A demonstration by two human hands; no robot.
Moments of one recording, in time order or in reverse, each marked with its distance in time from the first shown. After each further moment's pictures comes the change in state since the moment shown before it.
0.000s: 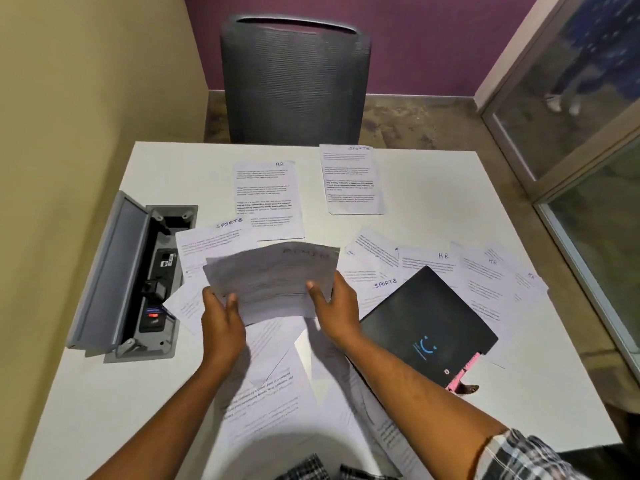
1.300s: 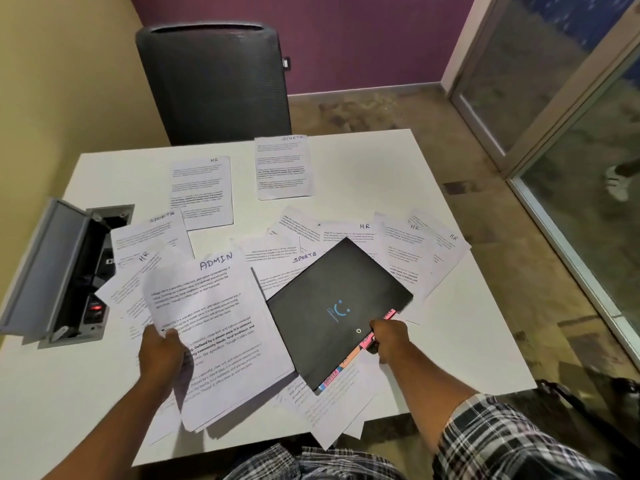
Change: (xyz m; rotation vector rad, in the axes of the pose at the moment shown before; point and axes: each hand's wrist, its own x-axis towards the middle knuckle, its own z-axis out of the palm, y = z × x) left_hand -0.103 -0.046 0.066 0.277 0.135 -0.355; right_hand -0.053 0.279 -0.235 0.328 0.183 1.032
